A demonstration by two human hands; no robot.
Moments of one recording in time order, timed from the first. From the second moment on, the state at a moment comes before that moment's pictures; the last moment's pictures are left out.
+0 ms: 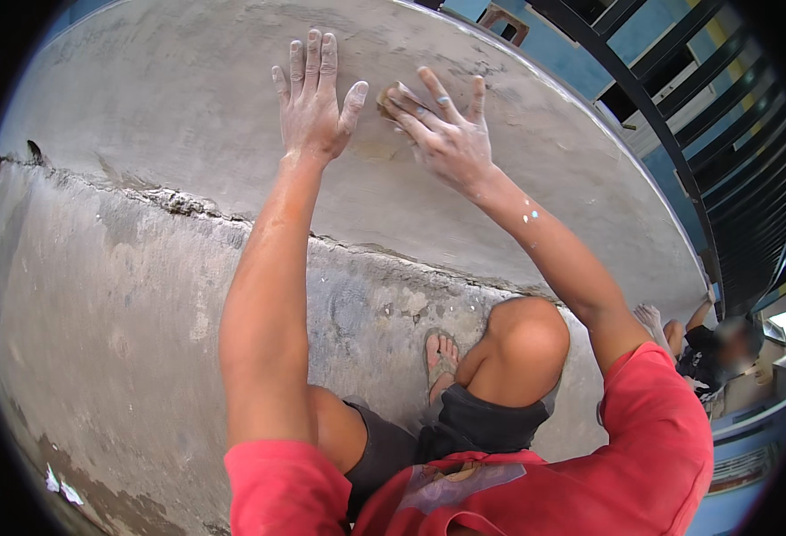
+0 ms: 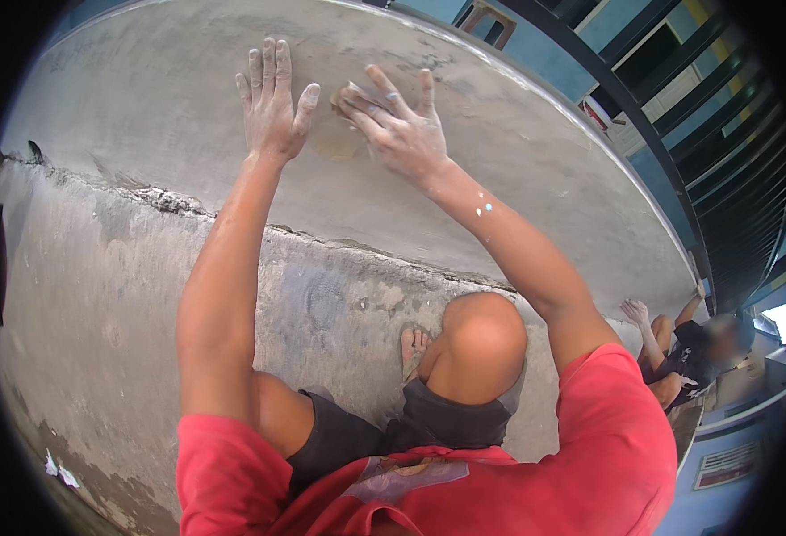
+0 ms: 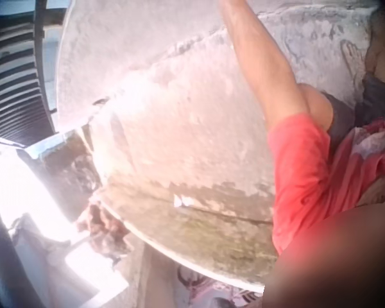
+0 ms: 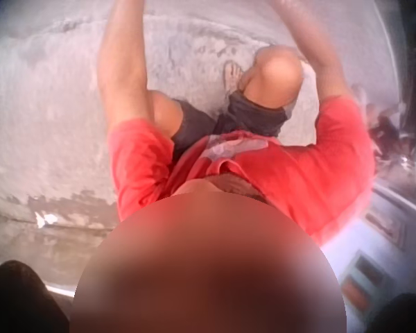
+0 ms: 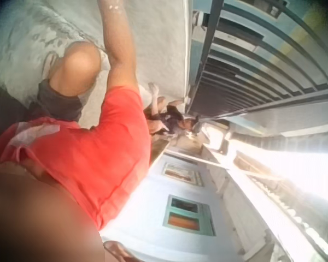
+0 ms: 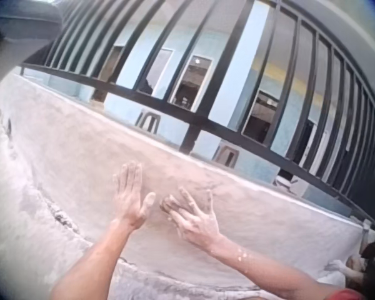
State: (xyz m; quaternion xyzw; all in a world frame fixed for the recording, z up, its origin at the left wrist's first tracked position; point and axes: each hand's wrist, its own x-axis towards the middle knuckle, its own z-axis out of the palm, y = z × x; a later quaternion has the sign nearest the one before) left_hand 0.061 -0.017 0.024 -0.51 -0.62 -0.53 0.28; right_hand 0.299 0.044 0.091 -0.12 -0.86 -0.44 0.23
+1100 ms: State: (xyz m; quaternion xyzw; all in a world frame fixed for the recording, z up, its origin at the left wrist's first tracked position) left_hand 0.058 -0.013 0.058 -0.47 -0.58 -0.61 0.27; right_hand 0.205 0.026 0.188 -0.13 -0.81 -0.50 0.29
